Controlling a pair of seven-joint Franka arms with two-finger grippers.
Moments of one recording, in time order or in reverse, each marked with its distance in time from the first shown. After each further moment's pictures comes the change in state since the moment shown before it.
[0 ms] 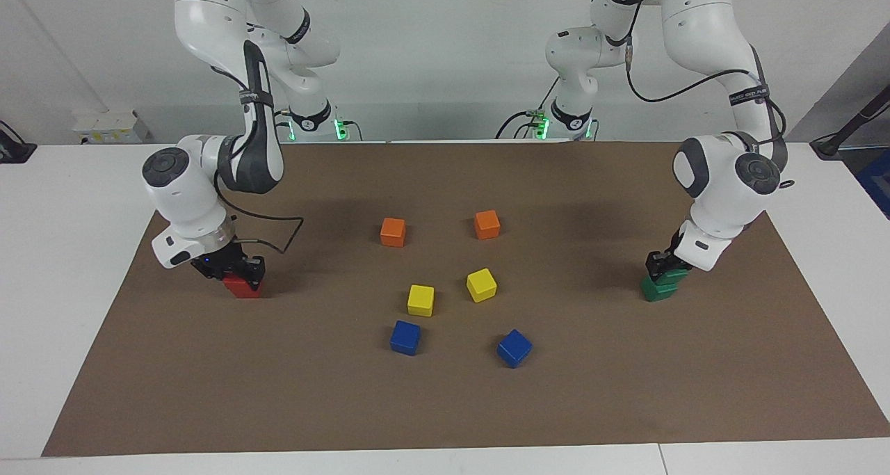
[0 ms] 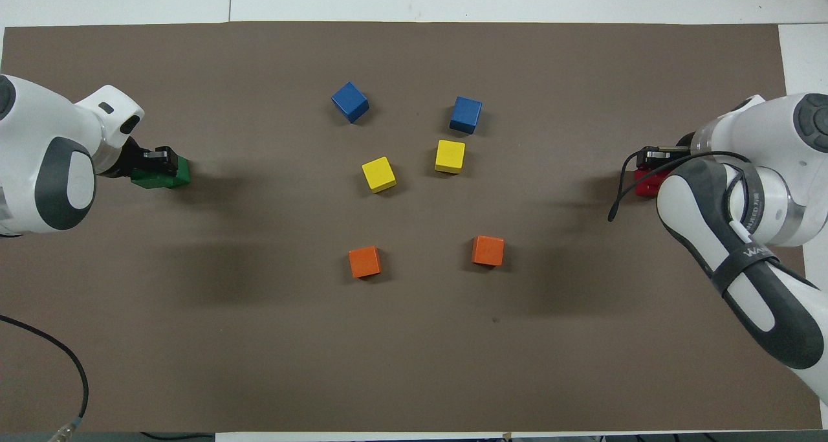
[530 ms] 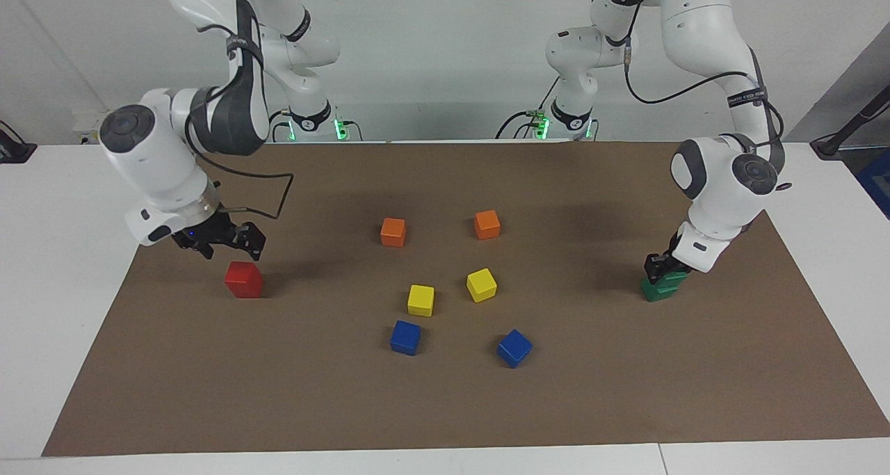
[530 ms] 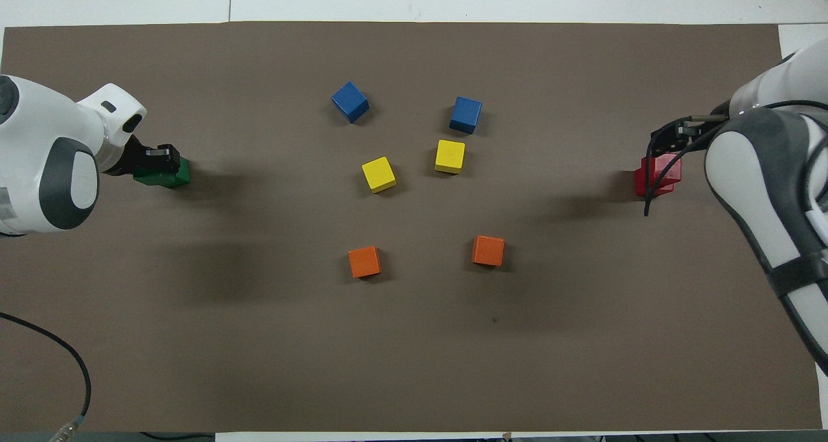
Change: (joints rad) left arm 0.000 0.004 -0.001 0.000 -0.001 0.018 0.000; right arm 0.025 -0.091 0.008 0.284 -0.017 -0.460 -0.020
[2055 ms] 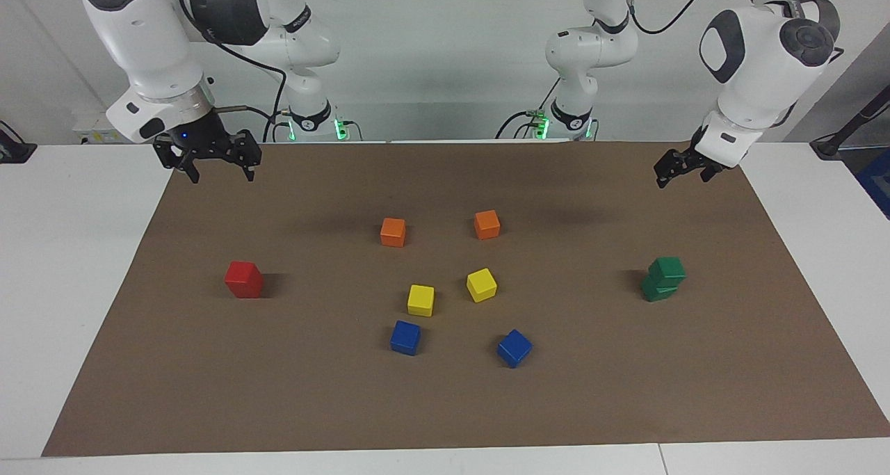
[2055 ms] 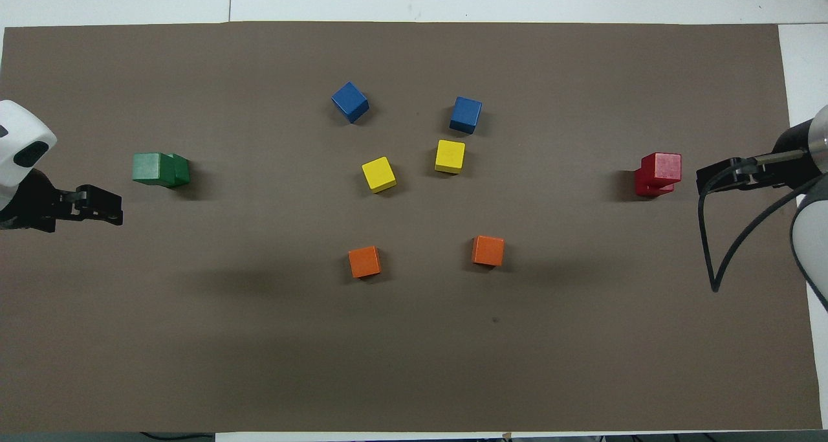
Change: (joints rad) left arm -0.009 -0.368 -0.004 0.020 -0.001 -0.539 0.013; right arm -0.009 -0.215 0.067 -0.001 -0.088 -0.241 -0.040
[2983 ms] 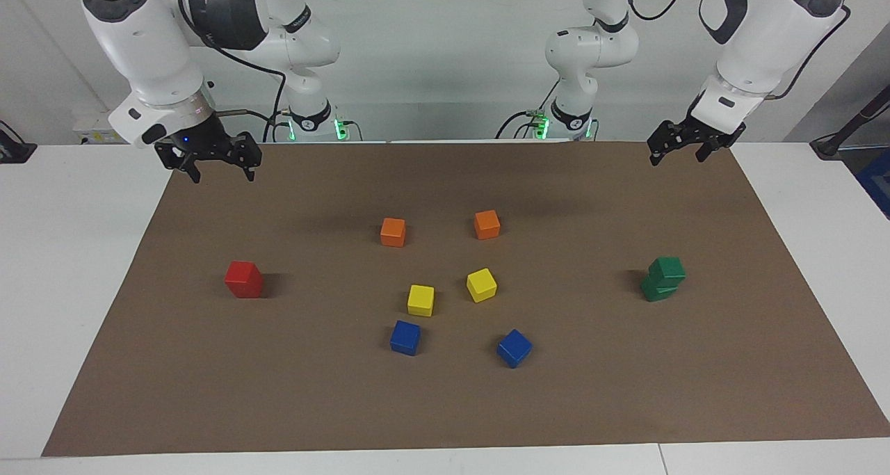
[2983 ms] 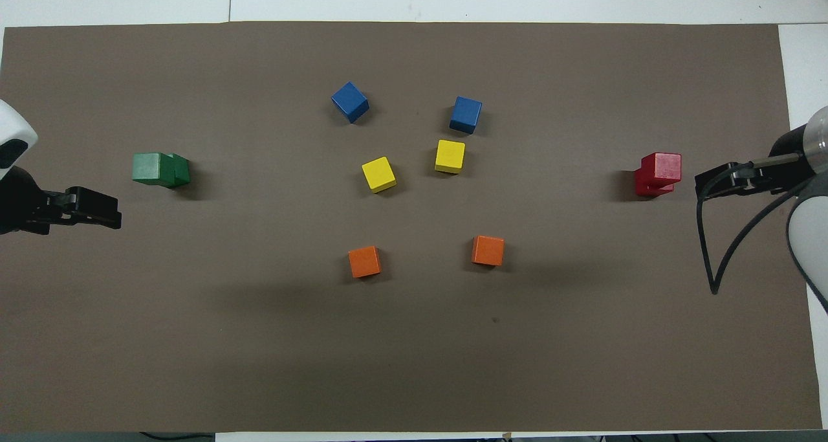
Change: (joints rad) left arm -0.044 -0.046 -0.002 0.077 -0.048 -0.106 0.000; right arm 0.000 0.007 -0.003 -0.002 0.000 -0.027 0.000
